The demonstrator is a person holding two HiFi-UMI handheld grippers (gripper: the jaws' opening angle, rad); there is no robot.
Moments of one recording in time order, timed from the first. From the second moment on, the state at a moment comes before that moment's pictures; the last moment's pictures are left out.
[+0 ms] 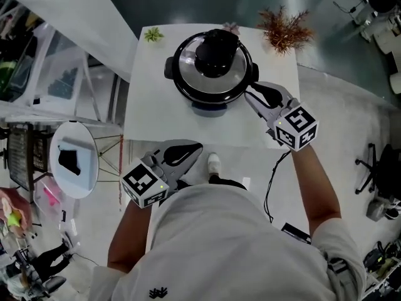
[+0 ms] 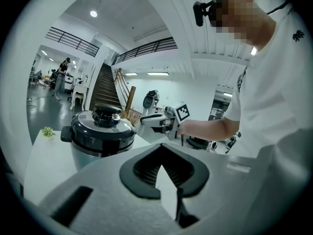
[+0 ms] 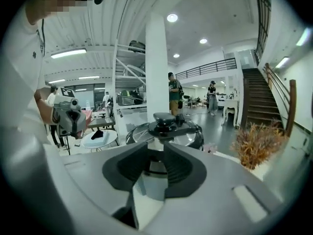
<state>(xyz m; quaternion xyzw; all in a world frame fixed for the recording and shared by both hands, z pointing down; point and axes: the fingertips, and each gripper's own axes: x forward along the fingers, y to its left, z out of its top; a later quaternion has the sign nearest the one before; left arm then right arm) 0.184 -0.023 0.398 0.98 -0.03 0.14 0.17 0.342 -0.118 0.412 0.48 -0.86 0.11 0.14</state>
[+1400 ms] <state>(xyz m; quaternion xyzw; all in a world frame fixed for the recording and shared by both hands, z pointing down) -0.033 0.089 0.399 0.98 0.03 0.14 0.15 0.054 0.110 0.438 0.54 -0.82 0.16 0.12</state>
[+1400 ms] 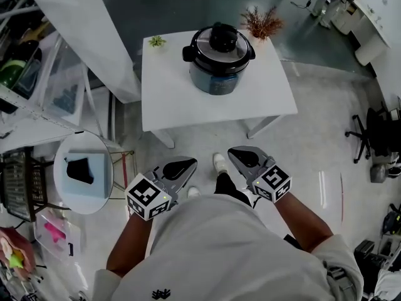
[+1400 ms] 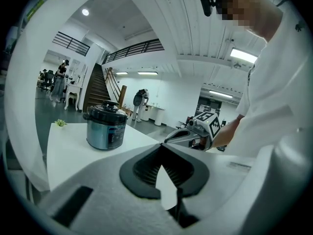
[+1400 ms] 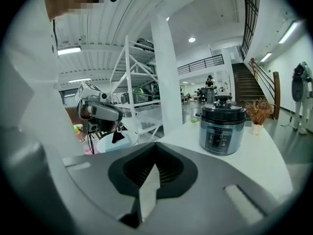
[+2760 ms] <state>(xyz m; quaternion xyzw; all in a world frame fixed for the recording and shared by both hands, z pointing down) -0.031 0.092 0.409 0.98 0.04 0.15 0.16 0.046 0.114 0.438 0.53 -0.82 0.16 0.13</state>
